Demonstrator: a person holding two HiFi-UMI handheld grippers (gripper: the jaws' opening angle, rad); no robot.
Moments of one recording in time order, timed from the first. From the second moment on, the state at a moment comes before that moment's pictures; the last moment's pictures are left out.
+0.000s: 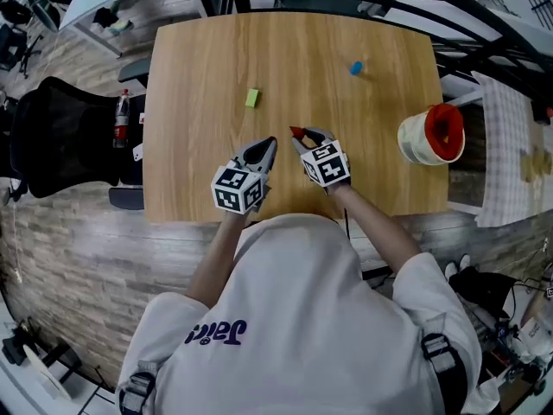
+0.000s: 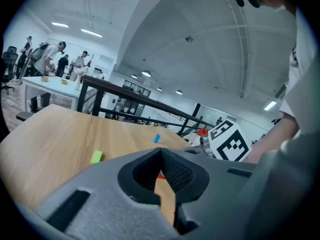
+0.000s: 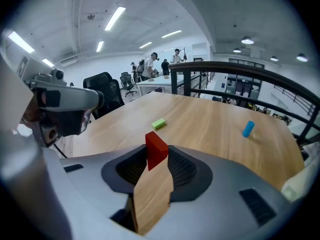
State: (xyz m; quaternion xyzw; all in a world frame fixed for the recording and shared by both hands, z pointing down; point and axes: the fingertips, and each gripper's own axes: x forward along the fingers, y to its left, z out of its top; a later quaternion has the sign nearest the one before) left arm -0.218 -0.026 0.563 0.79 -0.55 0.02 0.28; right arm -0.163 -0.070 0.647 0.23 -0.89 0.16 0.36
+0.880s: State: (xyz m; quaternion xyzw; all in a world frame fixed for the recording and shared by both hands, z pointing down) left arm 0.106 -0.113 0.507 0.95 -0.24 0.08 0.18; right arm 0.214 -0.113 0.494 0.41 -0.83 0.13 0.36
